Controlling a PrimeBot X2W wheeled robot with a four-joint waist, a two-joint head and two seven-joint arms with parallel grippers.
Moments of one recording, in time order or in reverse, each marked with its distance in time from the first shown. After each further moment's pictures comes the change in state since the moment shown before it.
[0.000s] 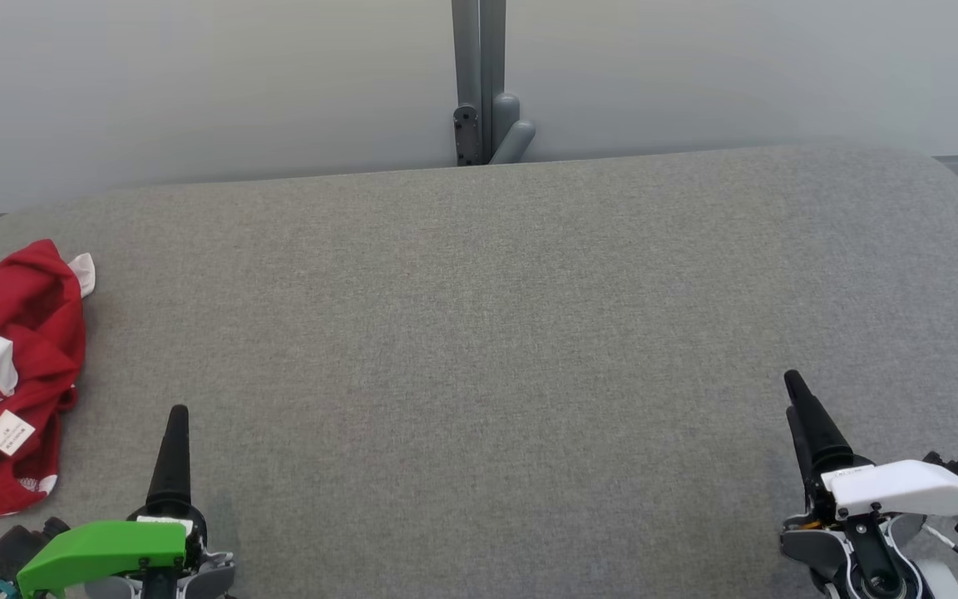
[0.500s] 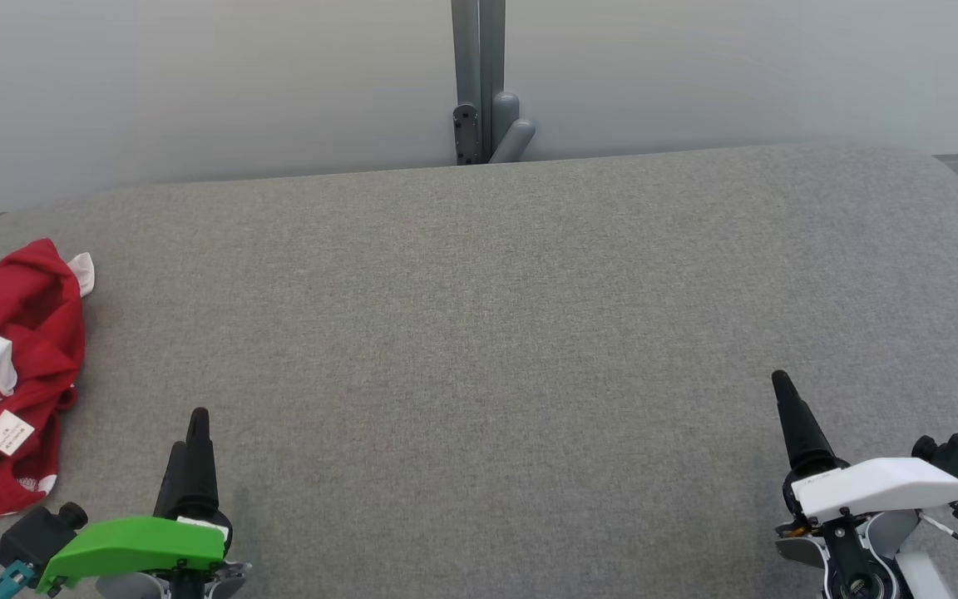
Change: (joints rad) left arm -0.001 0.000 -0.027 0.018 0.265 0.000 -0.054; right arm 0.000 0.001 0.018 -0.003 -0.291 0.000 -0.056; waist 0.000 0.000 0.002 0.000
